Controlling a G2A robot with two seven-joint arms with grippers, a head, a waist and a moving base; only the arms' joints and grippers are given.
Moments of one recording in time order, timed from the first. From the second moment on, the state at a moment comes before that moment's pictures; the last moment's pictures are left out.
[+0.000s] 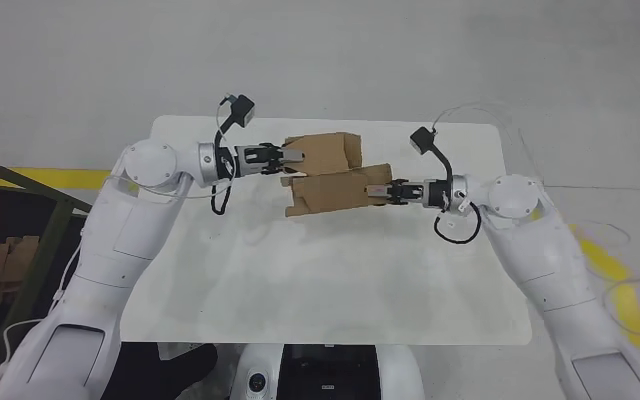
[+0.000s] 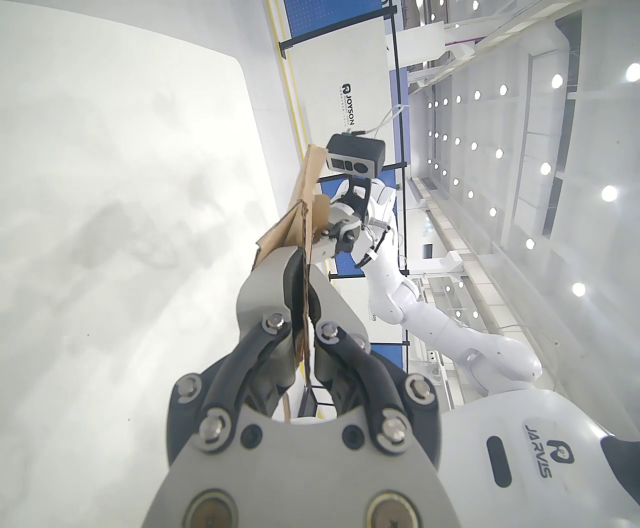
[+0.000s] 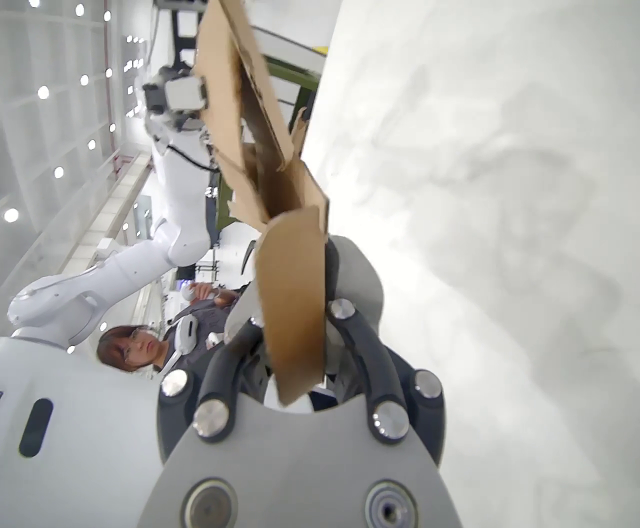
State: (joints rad) left arm 0.90 -1.00 -1.19 -1.44 -0.34 -0.09 -1.10; right arm -0.88 -1.09 1.07 -1.30 0.18 -0.30 1.10
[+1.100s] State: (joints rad) left arm 0.89 -1.02 -1.13 -1.45 -0.41 -0.13 -1.16; right arm -0.85 -1.12 1.00 -1.32 0.51 -0.56 1.16
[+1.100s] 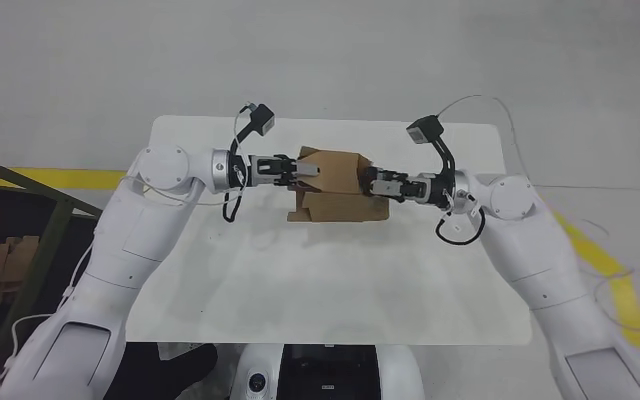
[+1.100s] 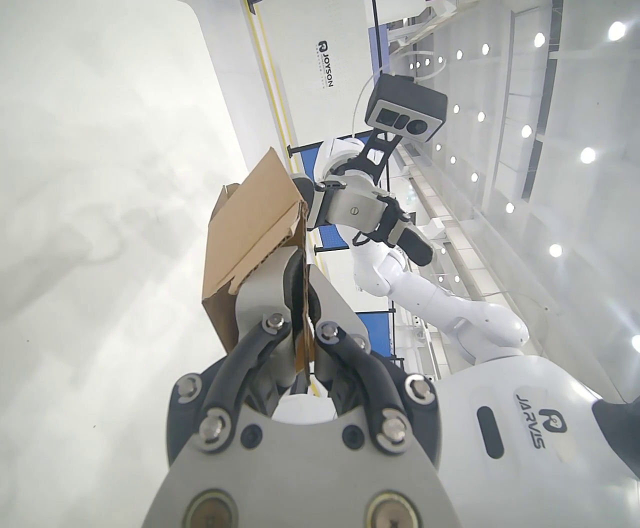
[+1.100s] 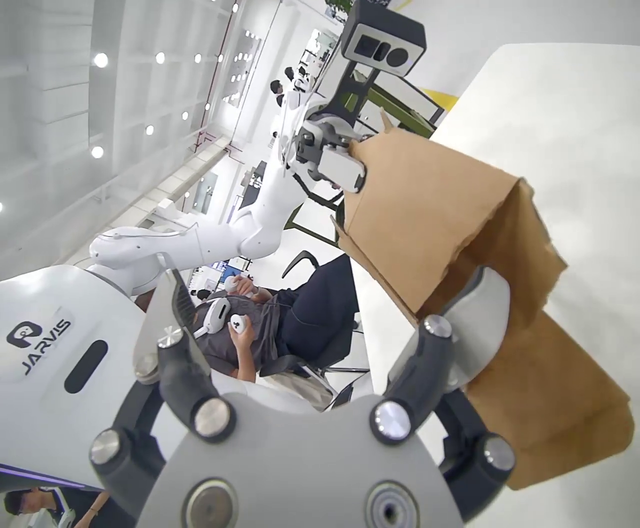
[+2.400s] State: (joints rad) left arm 0.88 -1.02 -1.11 -1.46 -0.43 -0.14 -1.19; right arm -0.75 -1.19 0.91 -1.11 0.64 -0.53 1.24
